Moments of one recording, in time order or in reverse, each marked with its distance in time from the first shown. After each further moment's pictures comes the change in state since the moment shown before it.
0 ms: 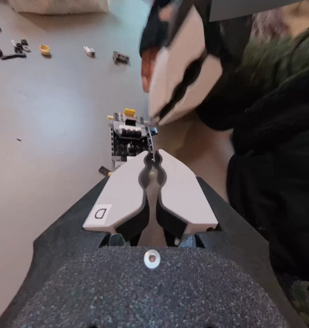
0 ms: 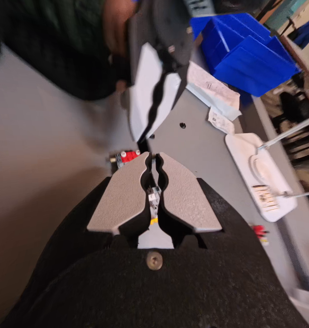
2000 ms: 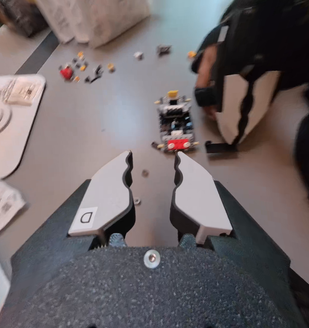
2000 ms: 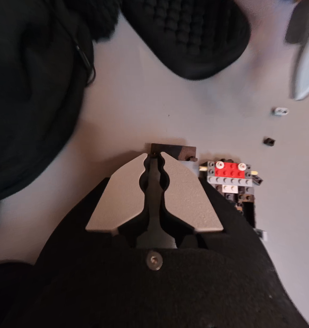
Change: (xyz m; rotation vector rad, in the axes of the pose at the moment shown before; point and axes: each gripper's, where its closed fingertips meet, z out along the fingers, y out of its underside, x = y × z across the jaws) left arm -0.035 0.008 -0.057 -0.024 -0.308 0.315; right arm -0.111 0.017 0.024 -0.158 -0.555 0.034
